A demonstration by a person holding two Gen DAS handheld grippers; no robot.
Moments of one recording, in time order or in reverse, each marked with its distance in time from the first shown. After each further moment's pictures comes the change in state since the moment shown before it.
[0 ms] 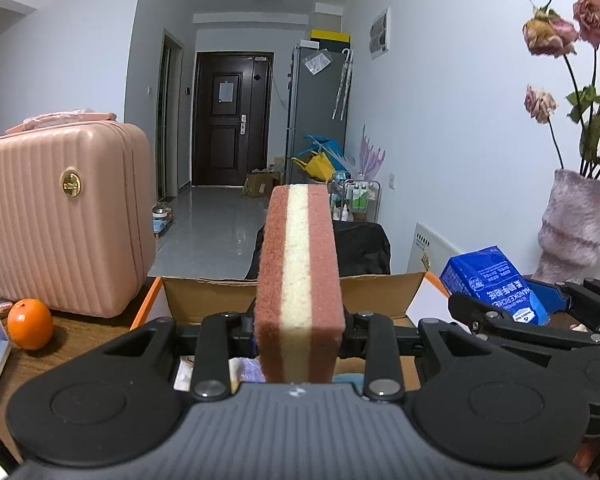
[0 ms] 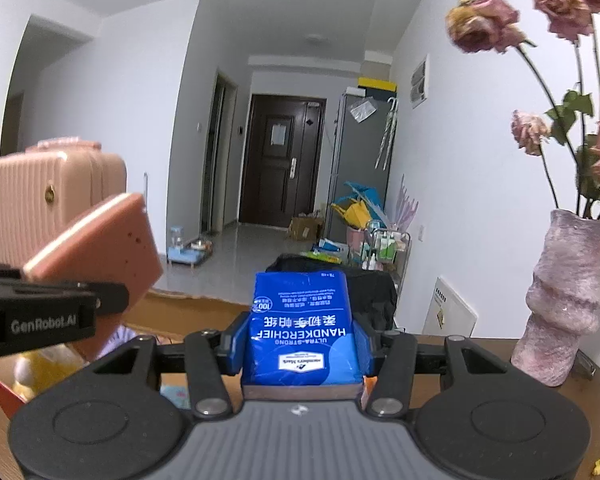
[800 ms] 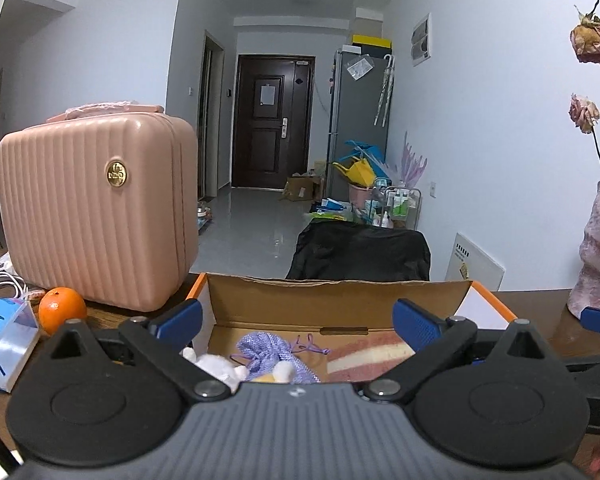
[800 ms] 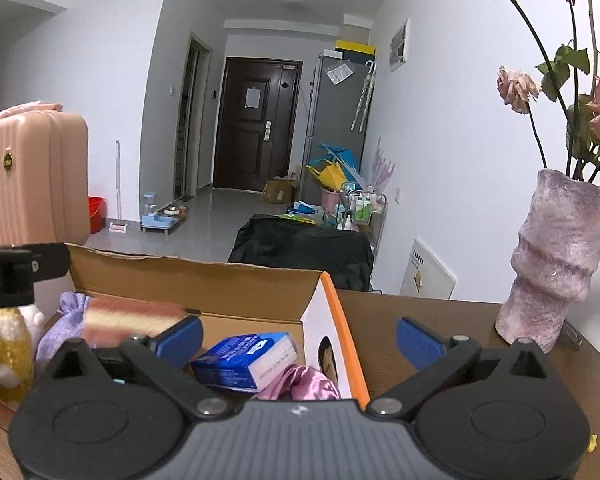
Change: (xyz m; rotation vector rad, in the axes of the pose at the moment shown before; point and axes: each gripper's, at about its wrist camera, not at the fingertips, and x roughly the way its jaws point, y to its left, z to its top) left arm 0.003 0.012 -0.001 -0.052 -0.017 0.126; right arm 0.026 -0.007 -0.012 0.016 0.121 -0.080
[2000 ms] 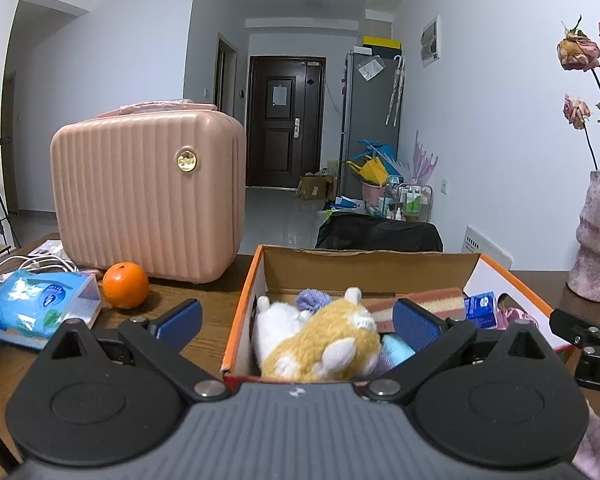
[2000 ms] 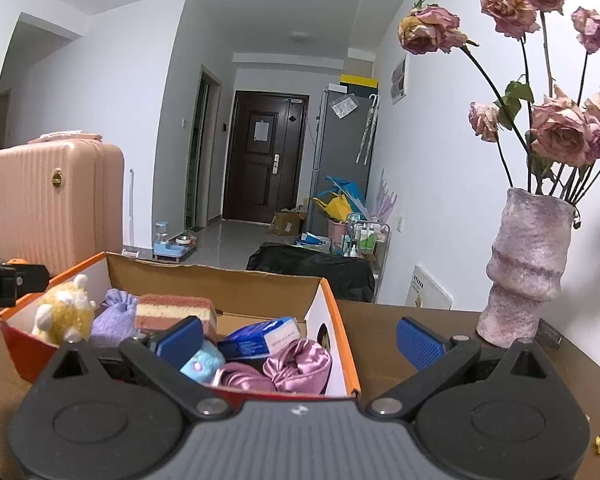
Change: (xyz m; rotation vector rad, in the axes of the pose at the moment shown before) left arm -0.069 0.041 -0.028 0.004 0.000 0.031; right arm -0.081 -0.006 -0.029 -0.002 -0.109 0.028
